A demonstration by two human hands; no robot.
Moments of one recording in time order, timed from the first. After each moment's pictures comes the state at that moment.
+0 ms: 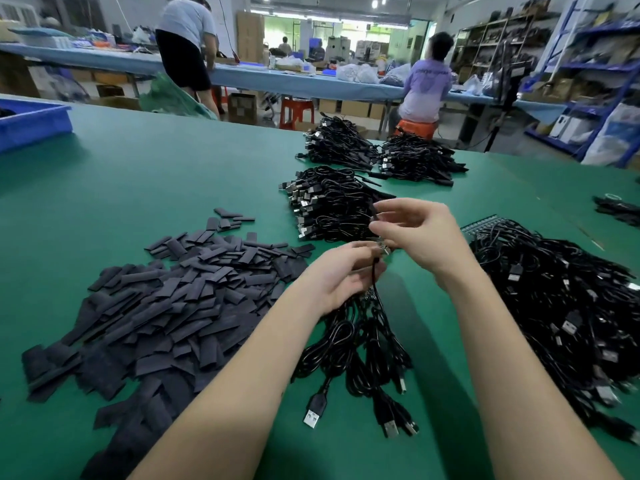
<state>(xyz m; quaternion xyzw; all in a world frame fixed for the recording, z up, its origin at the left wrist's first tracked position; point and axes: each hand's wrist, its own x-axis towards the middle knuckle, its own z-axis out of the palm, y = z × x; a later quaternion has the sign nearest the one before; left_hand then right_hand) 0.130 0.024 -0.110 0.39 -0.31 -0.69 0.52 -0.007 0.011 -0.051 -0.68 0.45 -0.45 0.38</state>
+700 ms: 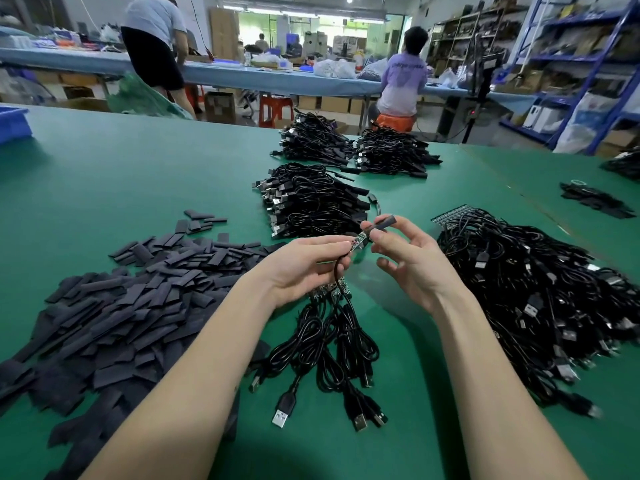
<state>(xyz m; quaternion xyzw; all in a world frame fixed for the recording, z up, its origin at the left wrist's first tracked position) 0.148 0.033 -0.098 0.36 -0.41 -0.70 0.47 -0.044 0.019 -0.086 -0.49 0.33 -0.49 0.64</state>
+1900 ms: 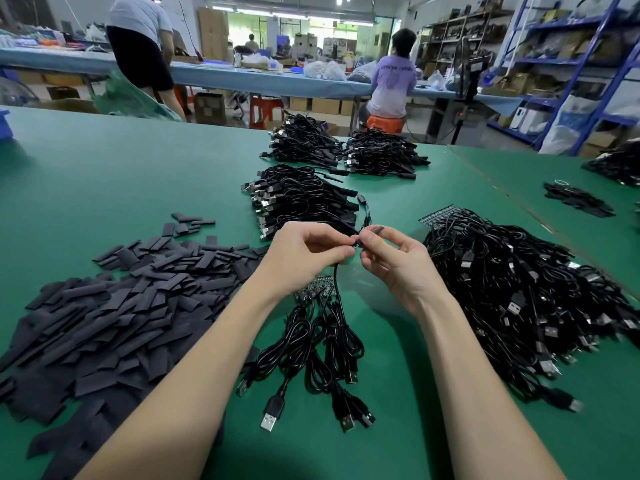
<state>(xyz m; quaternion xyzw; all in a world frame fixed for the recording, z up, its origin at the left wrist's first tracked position) 0.137 0.032 -0.097 0.42 -0.65 -0.36 0.52 -0.046 0.018 -0.098 -0.48 0.34 -0.51 0.63</state>
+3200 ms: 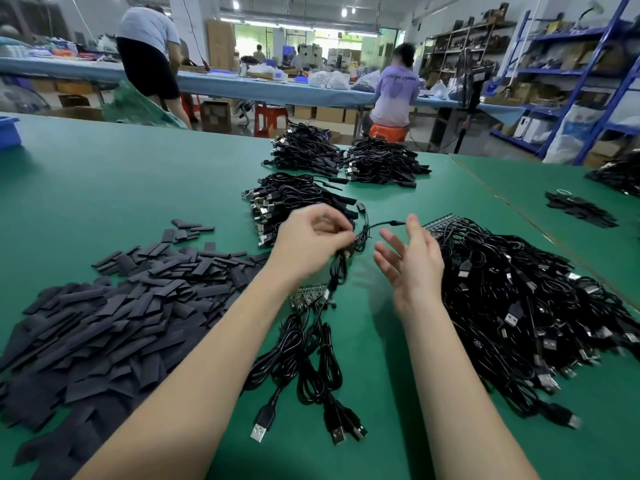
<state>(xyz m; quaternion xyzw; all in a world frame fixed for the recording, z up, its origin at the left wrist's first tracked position) 0.118 0.021 -0.069 0.52 -0.61 -0.31 0.51 -0.037 0.008 -0.088 -0.26 0.42 -0.68 0.54</state>
